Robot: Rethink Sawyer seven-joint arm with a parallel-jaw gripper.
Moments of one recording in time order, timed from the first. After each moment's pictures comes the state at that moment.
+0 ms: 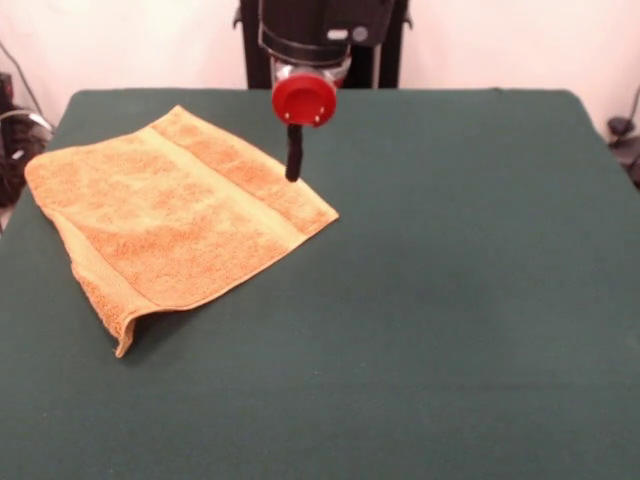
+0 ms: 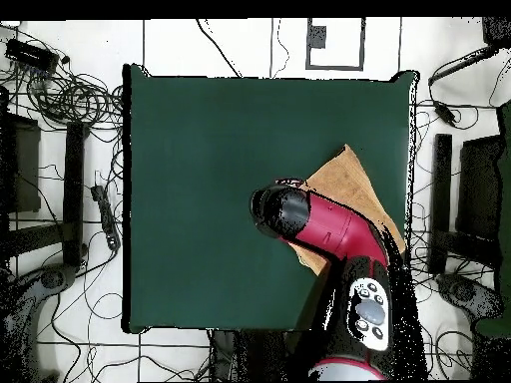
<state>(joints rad) -0.08 -0.54 -0.26 1.61 0.17 0.49 2.93</state>
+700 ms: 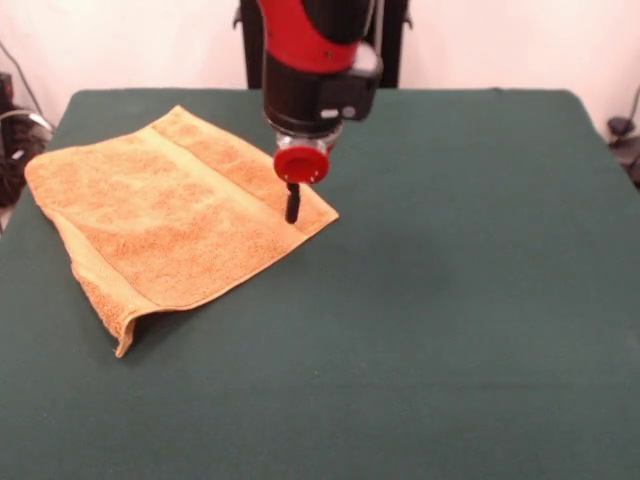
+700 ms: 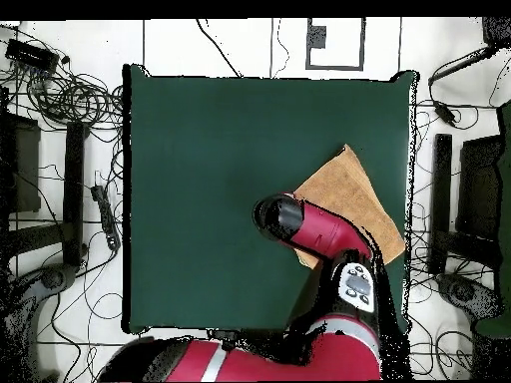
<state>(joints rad) -0.09 -0.38 -0.25 1.61 0.19 0.42 2.93</state>
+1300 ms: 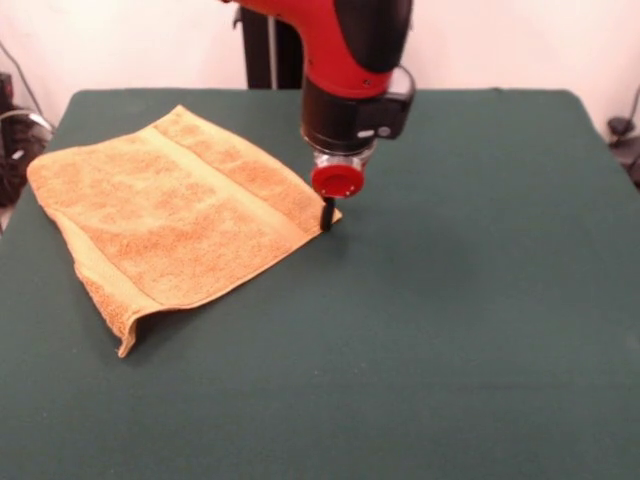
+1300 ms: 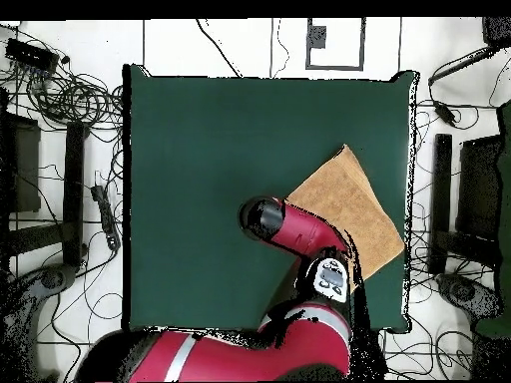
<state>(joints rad) -0.03 -0.33 -0.26 1.61 0.26 0.42 2.93</state>
